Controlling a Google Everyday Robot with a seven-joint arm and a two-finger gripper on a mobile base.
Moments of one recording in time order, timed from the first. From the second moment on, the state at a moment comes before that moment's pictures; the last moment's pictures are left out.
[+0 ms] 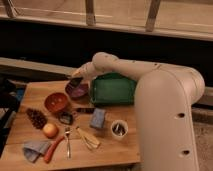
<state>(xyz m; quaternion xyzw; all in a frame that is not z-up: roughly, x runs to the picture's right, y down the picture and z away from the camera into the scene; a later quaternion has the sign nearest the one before) -0.148 -0.066 0.845 -0.36 -0.06 0.81 0.45</state>
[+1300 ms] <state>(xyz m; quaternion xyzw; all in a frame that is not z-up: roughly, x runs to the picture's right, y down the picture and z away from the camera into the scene) -0.168 -0.036 0.879 -0.37 -0.04 0.81 0.46</state>
